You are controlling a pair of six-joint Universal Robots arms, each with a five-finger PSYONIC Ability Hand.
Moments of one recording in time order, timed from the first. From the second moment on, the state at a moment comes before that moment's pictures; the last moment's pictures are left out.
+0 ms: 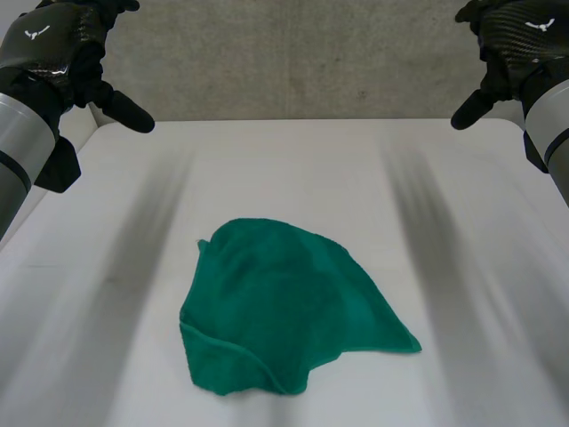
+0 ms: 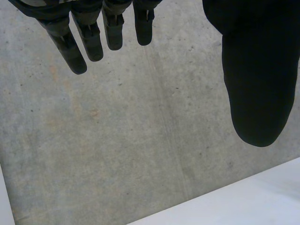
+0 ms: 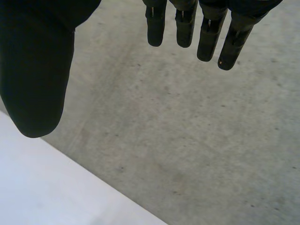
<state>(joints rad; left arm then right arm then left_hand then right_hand) 4.37 -1.57 -1.43 3.17 -1.55 3.07 1.89 -1.42 1.31 -0.04 1.56 2.95 0.19 0.20 0.21 0.20 0.05 0.19 0.22 0.21 0.23 0.05</state>
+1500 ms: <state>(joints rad) 4.44 -1.98 -1.78 3.19 -1.22 3.63 1.84 -1.36 1.76 -0.16 1.41 2.92 0.52 0.52 0.52 0.52 0.34 0.97 1.17 1.18 1.19 0.99</state>
